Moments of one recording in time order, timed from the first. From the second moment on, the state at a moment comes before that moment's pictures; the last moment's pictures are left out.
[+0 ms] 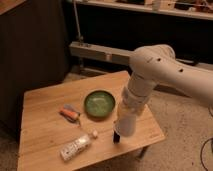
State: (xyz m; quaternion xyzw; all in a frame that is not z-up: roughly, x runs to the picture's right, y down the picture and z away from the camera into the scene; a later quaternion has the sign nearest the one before) arm 0.067 0.098 0.572 -0.14 -0.36 -0.73 0.56
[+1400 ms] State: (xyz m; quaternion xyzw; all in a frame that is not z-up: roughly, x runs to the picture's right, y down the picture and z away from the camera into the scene) arm 0.043 0.115 0.601 -0.10 -0.32 -0.78 0.53
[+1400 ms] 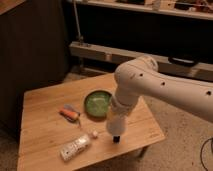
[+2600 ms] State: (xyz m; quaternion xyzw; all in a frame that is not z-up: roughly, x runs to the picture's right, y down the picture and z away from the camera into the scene) arm 0.037 0.118 0.614 -0.09 -0.32 -0.79 0.52
